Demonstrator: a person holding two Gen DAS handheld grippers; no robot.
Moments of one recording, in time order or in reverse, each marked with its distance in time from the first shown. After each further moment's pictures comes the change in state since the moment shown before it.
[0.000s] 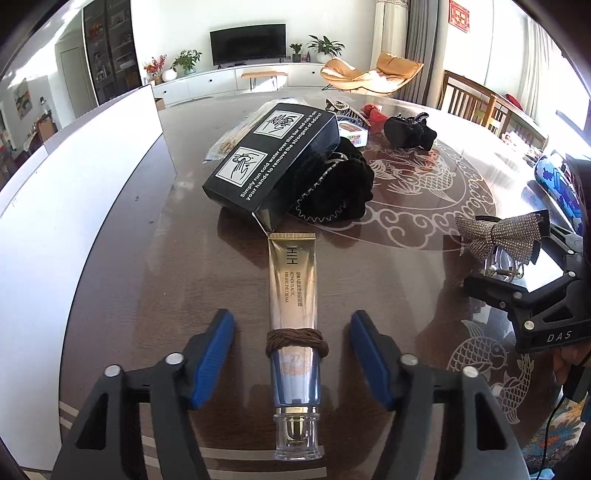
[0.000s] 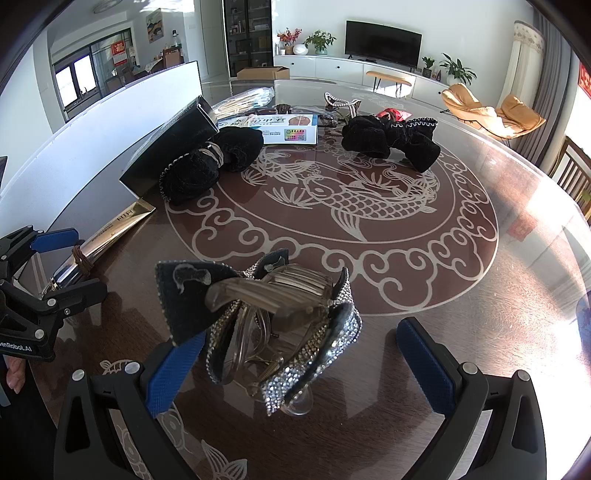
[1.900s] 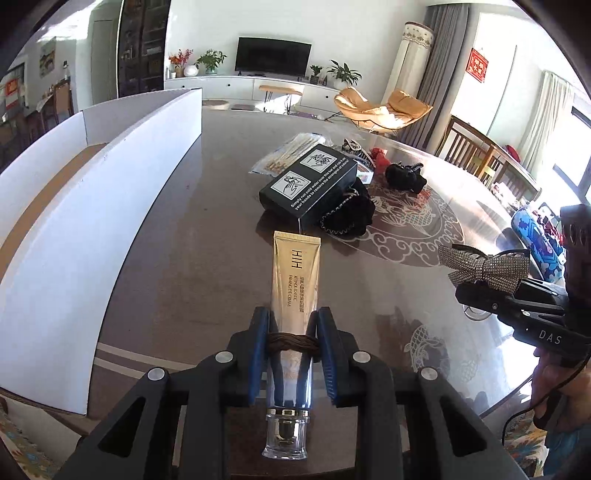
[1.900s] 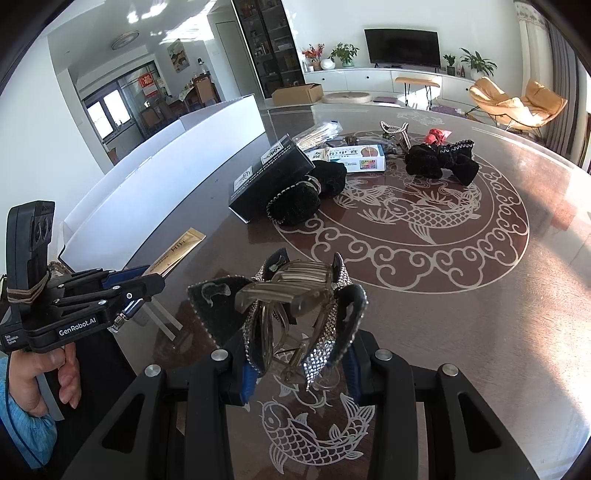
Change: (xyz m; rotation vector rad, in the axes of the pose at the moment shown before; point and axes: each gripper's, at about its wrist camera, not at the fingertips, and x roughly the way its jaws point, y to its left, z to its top) left arm -0.074 0.045 -0.025 -0.178 -0.090 -0.096; right arm -0.067 0.041 -0.004 0.065 -0.065 0.228
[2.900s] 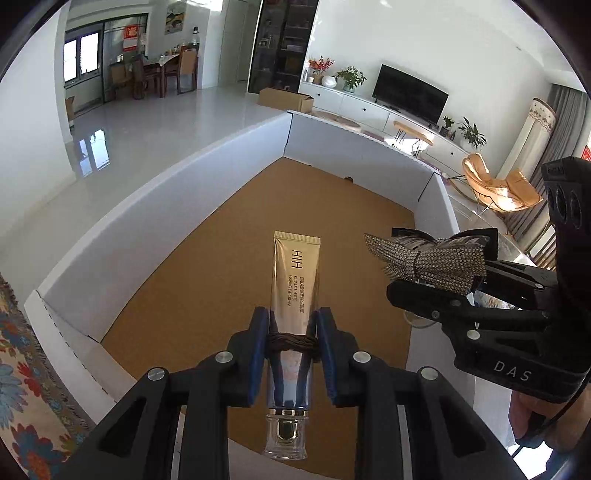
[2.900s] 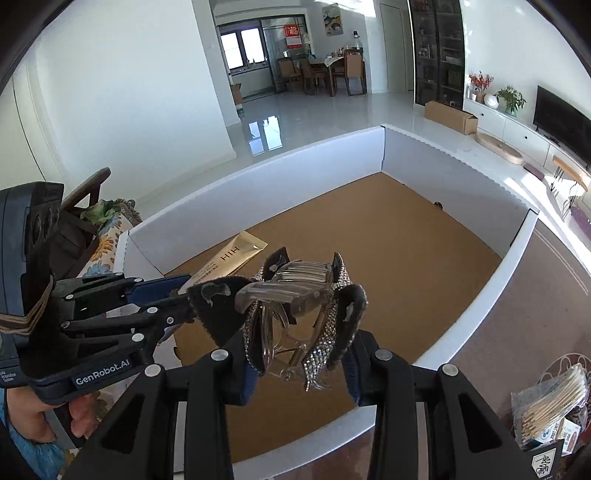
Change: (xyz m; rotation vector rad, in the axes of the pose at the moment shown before) left arm -0.048 0.254 0.065 -0.354 -0.043 0.320; right arm 0.181 0.319 0.196 -0.485 0.102 0.298
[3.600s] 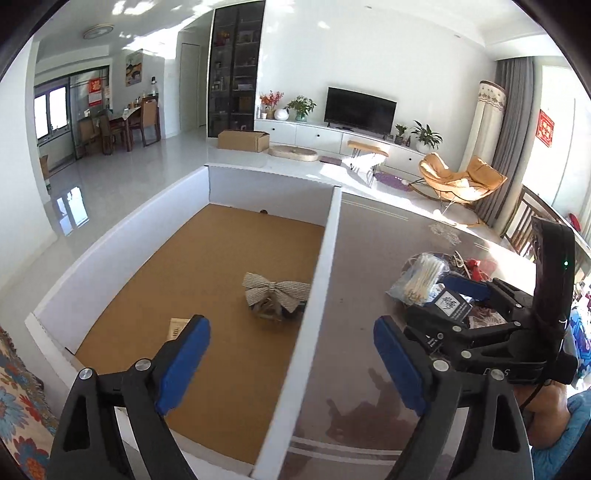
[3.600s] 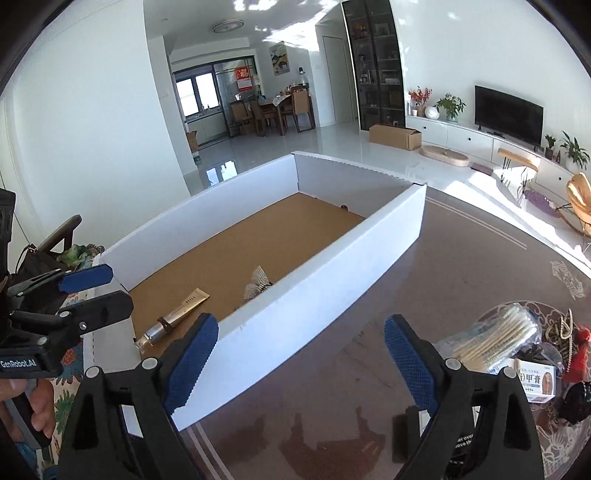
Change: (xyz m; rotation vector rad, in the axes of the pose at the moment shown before) left arm -0.075 -0.133 -0.037 0.198 -0.167 -0.099; right arm -0.105 -0.080 -0.092 0.157 -0.206 -0.155
